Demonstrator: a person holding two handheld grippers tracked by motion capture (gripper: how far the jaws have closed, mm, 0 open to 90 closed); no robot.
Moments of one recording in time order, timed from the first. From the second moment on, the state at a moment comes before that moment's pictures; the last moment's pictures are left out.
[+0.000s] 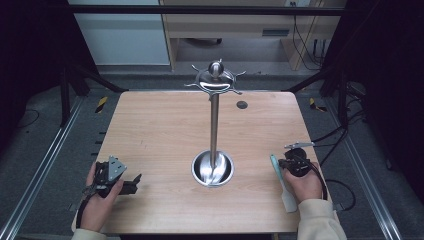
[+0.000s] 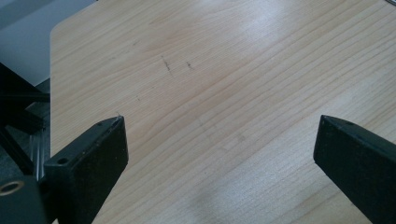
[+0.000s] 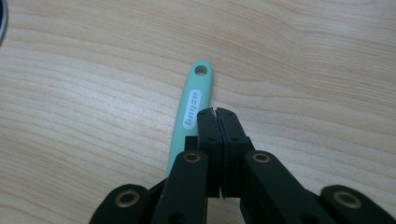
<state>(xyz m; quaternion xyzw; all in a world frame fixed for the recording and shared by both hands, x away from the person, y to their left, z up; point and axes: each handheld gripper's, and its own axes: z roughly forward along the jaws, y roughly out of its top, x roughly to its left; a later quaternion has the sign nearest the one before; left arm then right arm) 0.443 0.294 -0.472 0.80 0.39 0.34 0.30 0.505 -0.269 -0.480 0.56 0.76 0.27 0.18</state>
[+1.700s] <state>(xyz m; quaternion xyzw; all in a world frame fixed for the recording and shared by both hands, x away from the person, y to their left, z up) 0.435 0.276 -0.472 0.83 0.34 0.33 0.29 0.556 -0.241 -0.466 0.61 0.78 0.12 0.06</state>
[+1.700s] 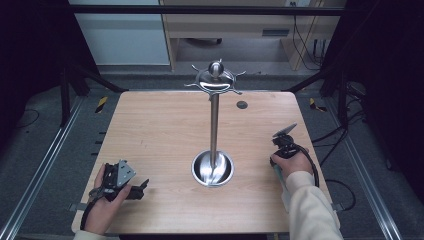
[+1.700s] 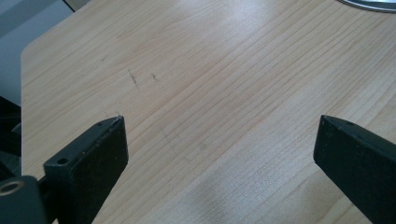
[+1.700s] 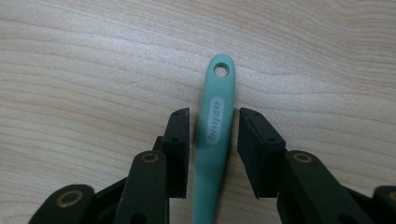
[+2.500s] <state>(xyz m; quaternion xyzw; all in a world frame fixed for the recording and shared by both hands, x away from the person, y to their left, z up) 0.435 0.273 -0.473 0.84 0.33 0.32 0.29 0.552 -0.237 -0.467 0.62 0.77 0.12 0.09</state>
